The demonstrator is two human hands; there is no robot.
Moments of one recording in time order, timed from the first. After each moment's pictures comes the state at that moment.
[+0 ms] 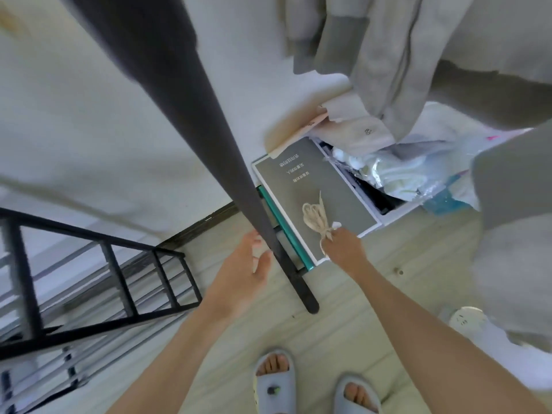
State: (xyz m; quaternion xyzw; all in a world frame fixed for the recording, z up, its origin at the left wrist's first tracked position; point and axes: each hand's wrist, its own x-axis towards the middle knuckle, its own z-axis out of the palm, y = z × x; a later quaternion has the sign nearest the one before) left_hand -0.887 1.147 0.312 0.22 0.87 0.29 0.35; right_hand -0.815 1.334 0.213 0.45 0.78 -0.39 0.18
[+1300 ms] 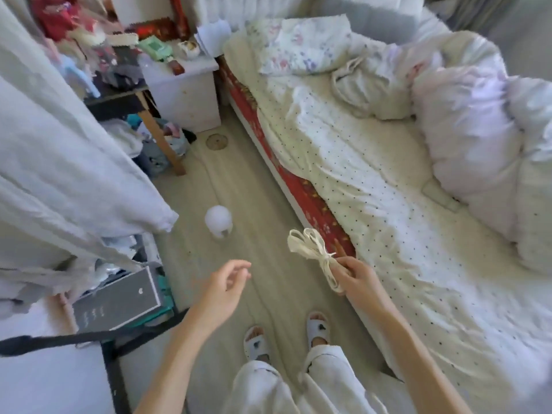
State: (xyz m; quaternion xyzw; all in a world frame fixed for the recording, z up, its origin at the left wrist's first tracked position) left_hand -0.634 1.070 0.765 0.67 0.47 0.07 0.57; right_hand -0.425 0.938 0.787 0.81 0.23 -0.39 -0.36
